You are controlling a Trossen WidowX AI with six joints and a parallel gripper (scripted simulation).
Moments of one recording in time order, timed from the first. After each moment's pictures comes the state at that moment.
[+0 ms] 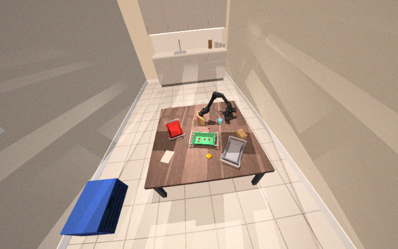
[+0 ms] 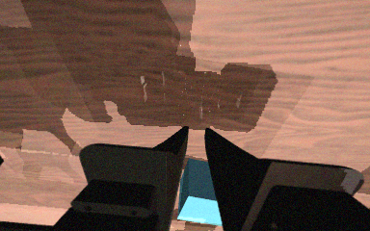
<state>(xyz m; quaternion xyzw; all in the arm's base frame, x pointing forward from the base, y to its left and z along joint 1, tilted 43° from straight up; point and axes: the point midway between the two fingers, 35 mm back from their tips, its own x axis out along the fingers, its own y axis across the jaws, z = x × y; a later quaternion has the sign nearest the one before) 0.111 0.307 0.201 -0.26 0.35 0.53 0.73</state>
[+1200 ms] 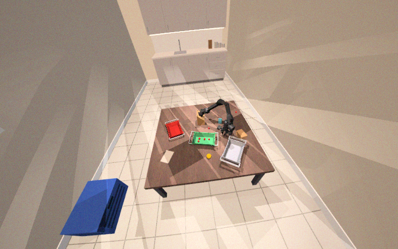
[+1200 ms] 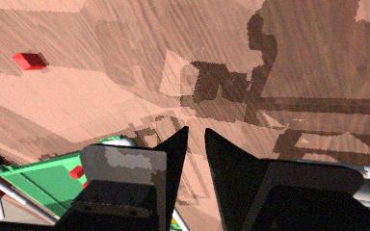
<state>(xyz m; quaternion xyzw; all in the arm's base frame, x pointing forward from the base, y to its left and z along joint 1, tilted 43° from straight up) 0.377 0.143 0.170 -0.60 0.06 0.62 0.49</state>
